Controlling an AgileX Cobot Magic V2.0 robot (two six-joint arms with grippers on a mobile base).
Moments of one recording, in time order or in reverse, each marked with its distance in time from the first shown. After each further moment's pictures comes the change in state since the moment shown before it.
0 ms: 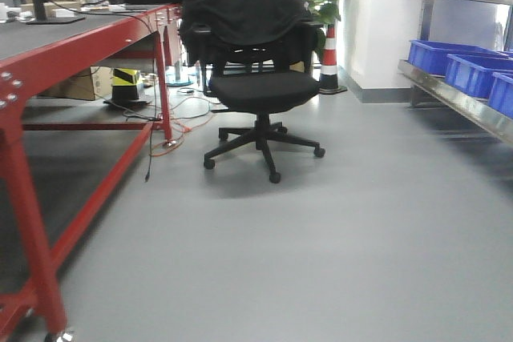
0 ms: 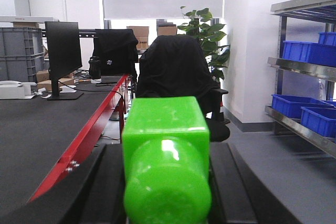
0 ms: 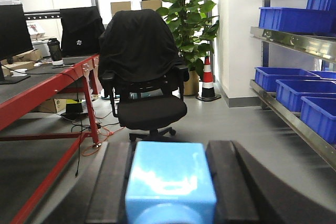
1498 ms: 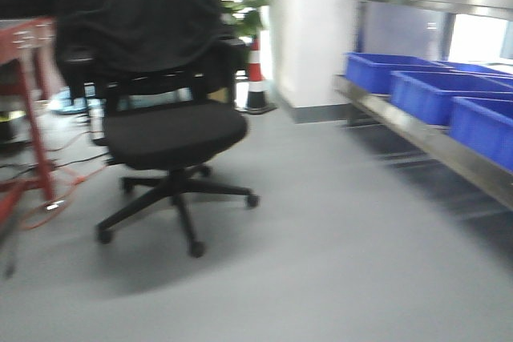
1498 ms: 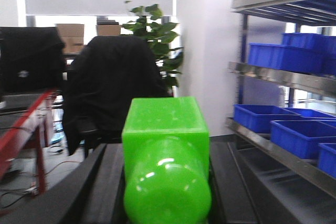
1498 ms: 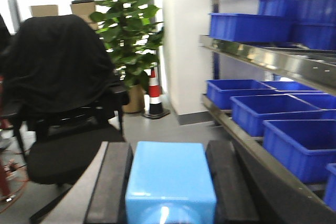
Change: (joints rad) left arm 0.000 0.000 0.000 0.000 0.000 0.000; right arm 0.000 0.000 0.000 0.000 0.000 0.000
